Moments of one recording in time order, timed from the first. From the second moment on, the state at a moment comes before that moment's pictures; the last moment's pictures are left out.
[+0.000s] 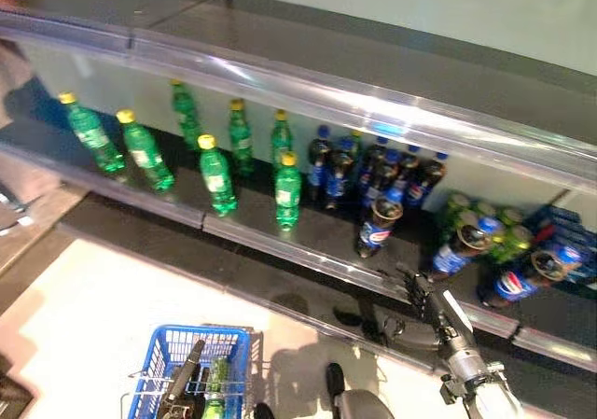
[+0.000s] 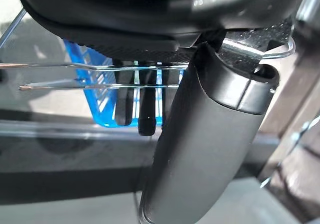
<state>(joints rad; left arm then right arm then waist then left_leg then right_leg) 0.11 0.16 0.20 0.89 -1.30 -0.10 -0.01 0.32 -0.40 0.09 0.21 0.26 -0.39 0.13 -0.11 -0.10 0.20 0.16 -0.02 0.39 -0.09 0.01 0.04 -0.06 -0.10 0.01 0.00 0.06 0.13</state>
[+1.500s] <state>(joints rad) 0.19 0.09 0.13 0.84 -1.29 -0.10 -0.01 0.28 -0.38 0.10 0.21 0.28 -0.34 -0.11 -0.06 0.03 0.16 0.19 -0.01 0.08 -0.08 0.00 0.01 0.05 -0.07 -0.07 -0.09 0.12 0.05</state>
